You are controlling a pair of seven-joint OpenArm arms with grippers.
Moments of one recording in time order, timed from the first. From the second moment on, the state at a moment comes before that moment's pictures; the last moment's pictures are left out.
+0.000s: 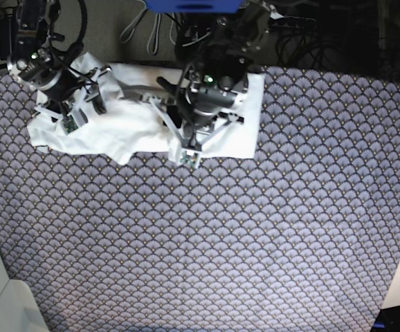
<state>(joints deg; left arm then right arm) 7.3 7.7 28.6 105.3 1.9 11.2 65.7 -22.0 9.2 17.5 103.3 6.0 40.1 -37.0</state>
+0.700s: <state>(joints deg) 4.1 7.6 28.7 107.0 -15.0 11.1 65.5 -22.0 9.2 17.5 103.3 6.0 40.1 -37.0</state>
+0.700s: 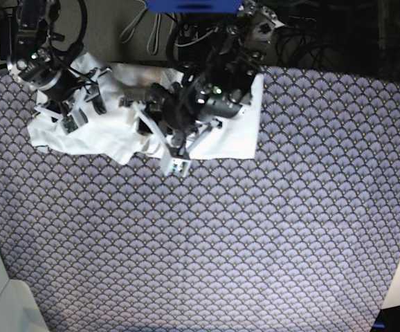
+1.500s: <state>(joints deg) 8.7 -14.0 4.7 108.4 -35.6 11.3 61.9 -21.1 9.6 24.9 108.4 6.2 40.1 -37.2</state>
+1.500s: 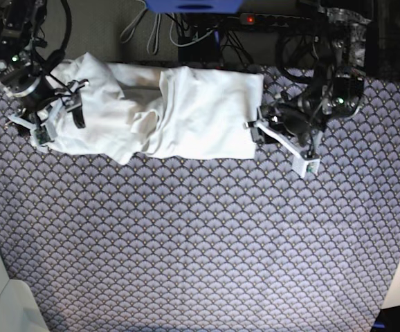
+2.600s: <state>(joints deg) 6.6 -13.9 4.6 101.9 -35.9 11.2 61.3 -18.6 9.2 36.1 93.4 6.7 40.0 -36.7</state>
